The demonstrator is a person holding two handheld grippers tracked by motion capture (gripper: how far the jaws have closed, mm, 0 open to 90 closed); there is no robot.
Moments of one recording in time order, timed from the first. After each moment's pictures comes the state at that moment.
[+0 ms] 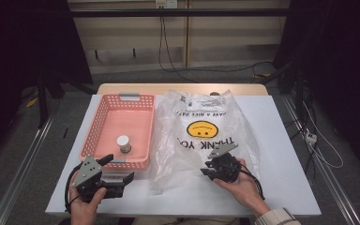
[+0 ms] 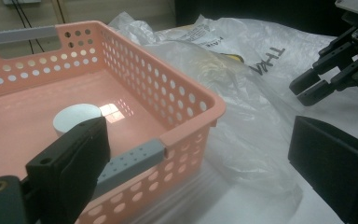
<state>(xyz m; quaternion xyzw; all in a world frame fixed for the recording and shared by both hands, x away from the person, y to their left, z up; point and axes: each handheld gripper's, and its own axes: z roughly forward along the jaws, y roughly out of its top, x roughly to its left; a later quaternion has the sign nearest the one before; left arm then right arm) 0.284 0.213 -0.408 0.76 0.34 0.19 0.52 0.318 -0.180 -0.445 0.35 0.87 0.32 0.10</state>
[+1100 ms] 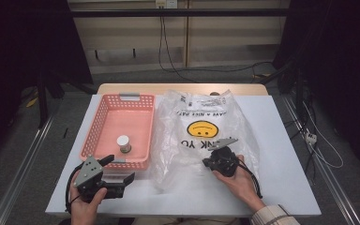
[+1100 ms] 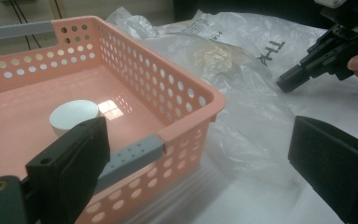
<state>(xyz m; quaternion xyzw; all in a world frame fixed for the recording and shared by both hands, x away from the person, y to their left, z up) 0.284 0.212 -0.410 0.77 0.33 0.19 0.51 0.337 -0.181 -0.453 0.41 0.85 0.32 0.10</state>
